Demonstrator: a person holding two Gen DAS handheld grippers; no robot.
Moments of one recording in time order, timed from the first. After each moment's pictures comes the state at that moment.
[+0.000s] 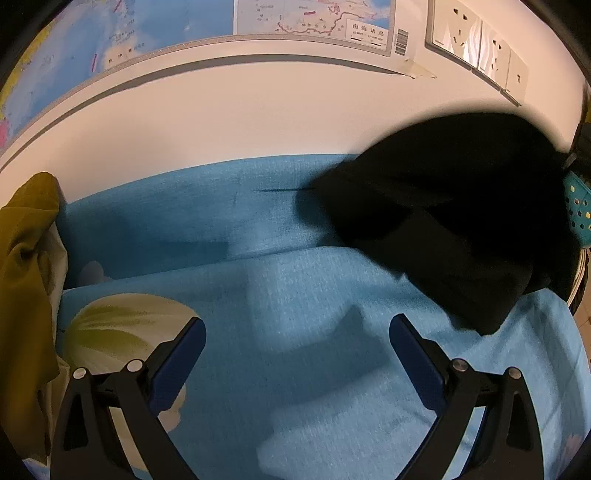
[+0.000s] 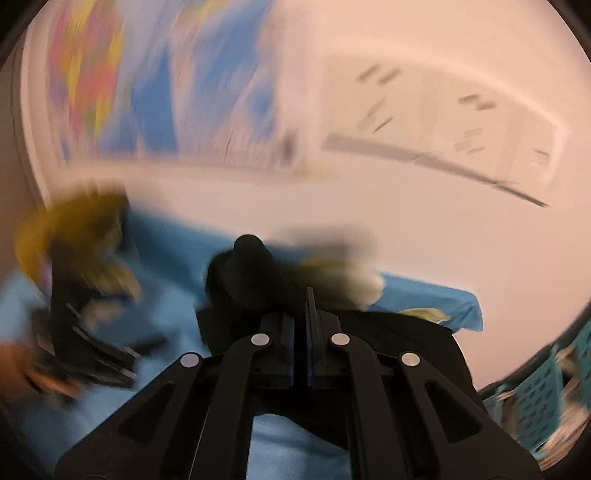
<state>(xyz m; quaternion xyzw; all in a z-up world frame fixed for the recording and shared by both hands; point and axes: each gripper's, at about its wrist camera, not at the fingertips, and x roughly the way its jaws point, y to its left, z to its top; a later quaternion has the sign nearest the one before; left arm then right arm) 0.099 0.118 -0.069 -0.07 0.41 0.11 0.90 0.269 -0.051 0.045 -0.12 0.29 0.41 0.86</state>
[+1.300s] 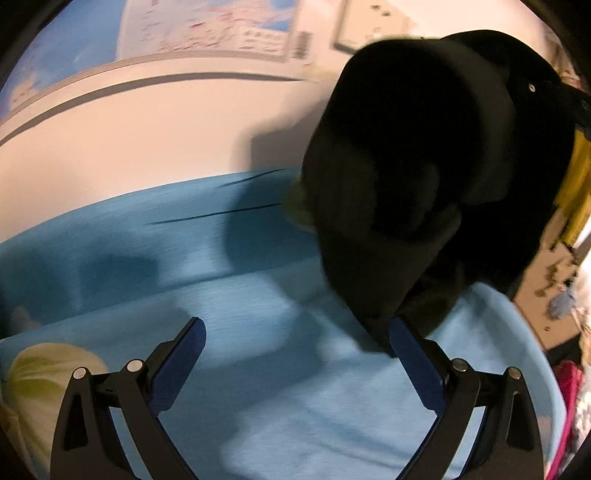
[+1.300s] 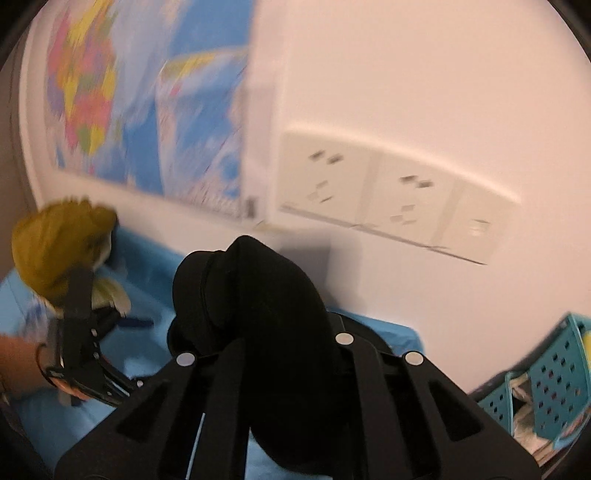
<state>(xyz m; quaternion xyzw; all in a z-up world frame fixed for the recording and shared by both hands) 0.122 0.081 -0.059 -0.08 0.38 -0.05 0.92 0.282 -0.085 0.110 -0.17 0.26 0.38 0.87</state>
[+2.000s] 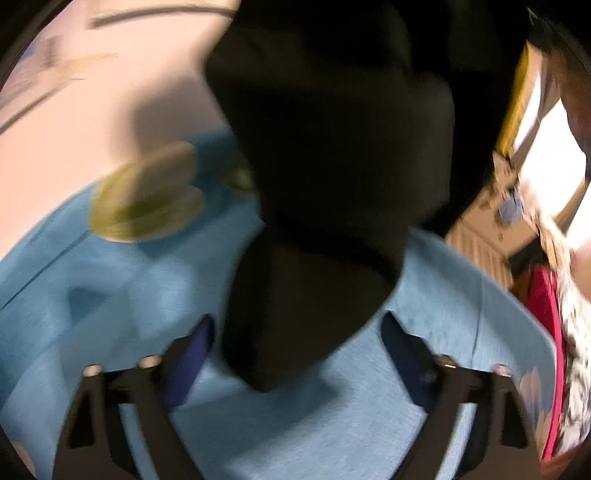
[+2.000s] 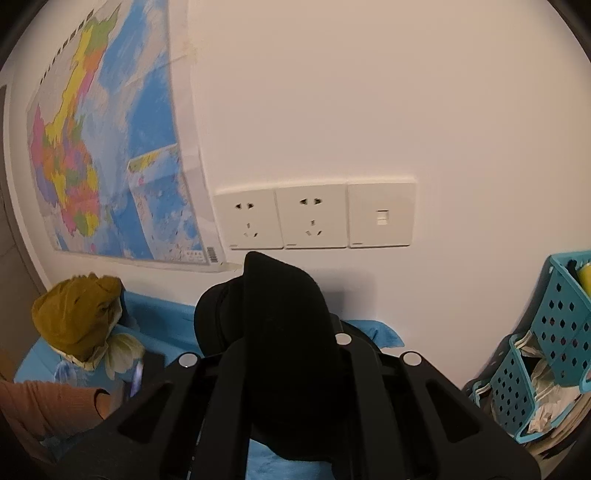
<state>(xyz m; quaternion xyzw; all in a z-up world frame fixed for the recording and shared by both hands) 0.189 -0.032 -0.082 0.04 0.43 -0.23 0.87 0.288 -0.181 0.132 -0.03 0.24 0.37 0.90</state>
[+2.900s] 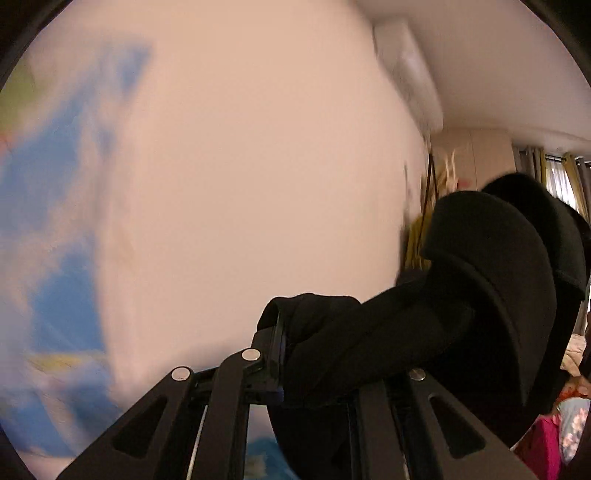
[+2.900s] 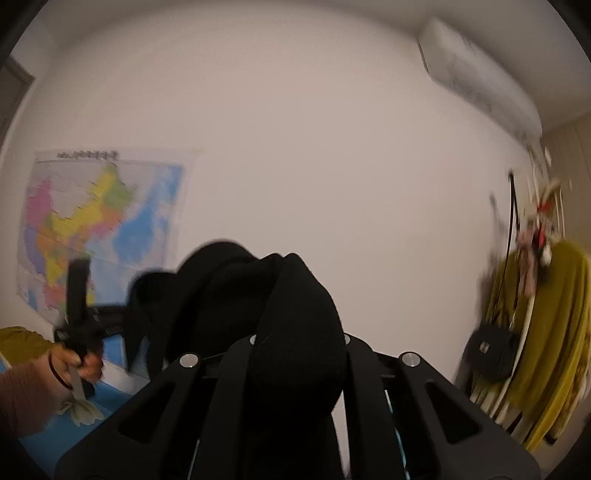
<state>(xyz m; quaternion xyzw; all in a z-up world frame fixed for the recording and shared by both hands) 0.157 -0.042 0.290 -0.03 0.02 -0.15 0.99 0.062 -0.373 0.365 -0.06 -0.08 0.24 0.97</state>
